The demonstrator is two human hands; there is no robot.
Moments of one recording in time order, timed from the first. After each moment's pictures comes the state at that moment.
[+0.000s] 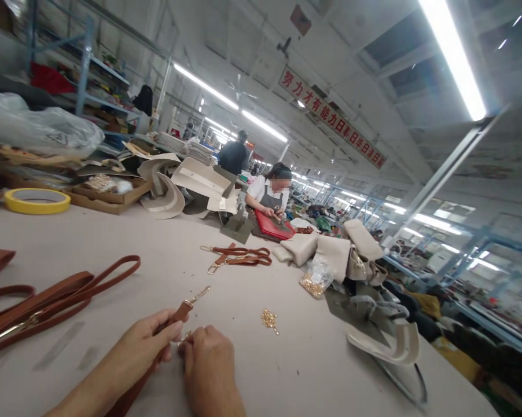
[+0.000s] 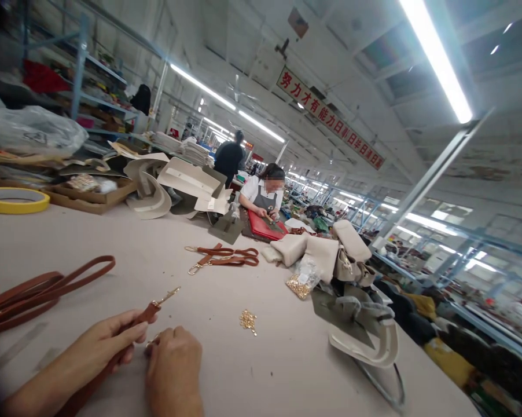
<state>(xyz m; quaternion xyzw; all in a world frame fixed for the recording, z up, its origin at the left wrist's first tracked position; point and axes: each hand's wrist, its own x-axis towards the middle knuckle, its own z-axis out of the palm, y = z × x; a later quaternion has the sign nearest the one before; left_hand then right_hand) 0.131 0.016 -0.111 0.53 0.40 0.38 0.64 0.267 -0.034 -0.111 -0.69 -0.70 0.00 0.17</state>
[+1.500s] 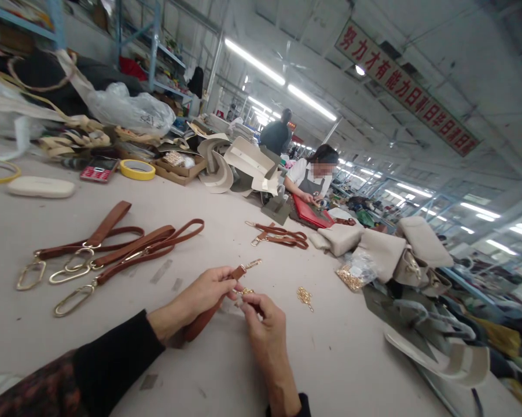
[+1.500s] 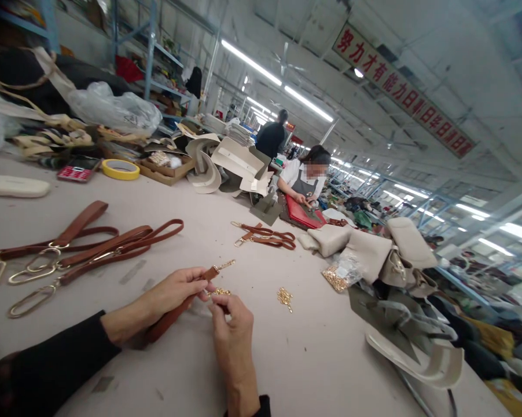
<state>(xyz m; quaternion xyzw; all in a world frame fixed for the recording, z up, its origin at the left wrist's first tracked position) 0.124 0.001 -0.089 0.54 0.37 0.37 0.66 0.274 -0.071 -0.097 -0.55 -0.65 0.24 0.48</state>
